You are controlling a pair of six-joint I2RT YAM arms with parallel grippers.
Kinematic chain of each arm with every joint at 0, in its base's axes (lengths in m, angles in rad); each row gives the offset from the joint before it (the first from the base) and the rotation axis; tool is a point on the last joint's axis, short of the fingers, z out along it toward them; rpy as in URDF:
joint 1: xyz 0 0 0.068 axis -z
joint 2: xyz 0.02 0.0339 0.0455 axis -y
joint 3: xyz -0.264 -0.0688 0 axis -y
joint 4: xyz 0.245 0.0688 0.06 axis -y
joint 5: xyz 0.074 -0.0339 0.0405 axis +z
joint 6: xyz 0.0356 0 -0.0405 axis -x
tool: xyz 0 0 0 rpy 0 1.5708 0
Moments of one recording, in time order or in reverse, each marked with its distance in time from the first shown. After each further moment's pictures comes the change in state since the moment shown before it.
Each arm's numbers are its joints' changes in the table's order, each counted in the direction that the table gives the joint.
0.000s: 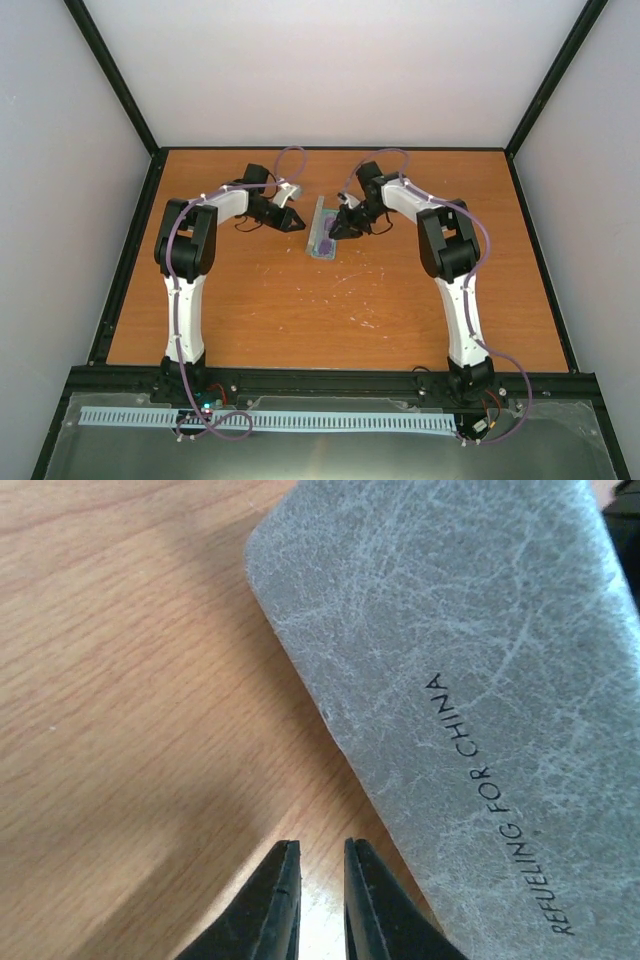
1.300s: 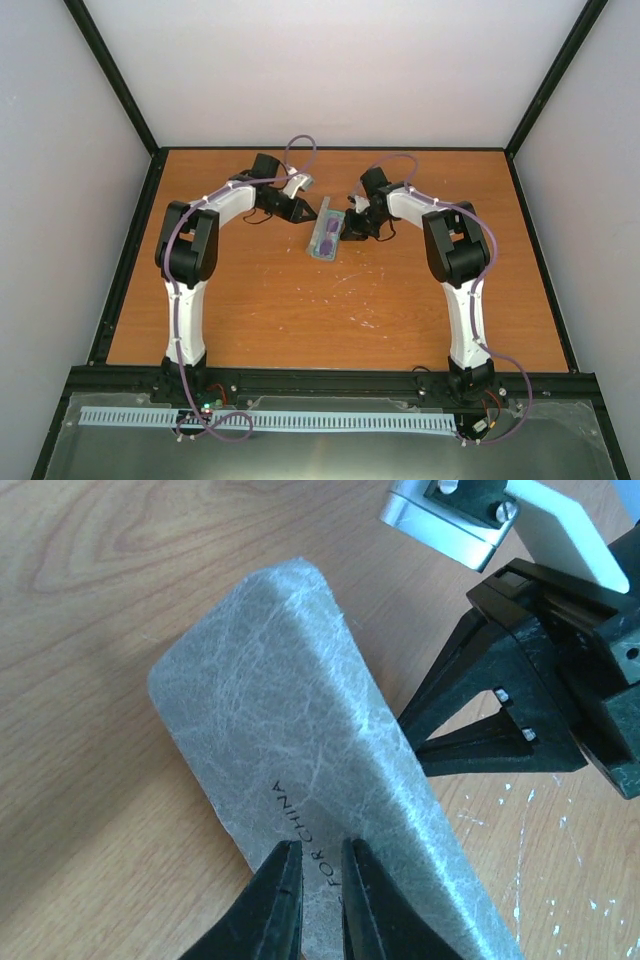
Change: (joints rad) left arm 0.063 0.056 0.054 0.011 0.004 0.061; right arm 0.003 0.120 -0.214 0.190 -0.204 -0.119
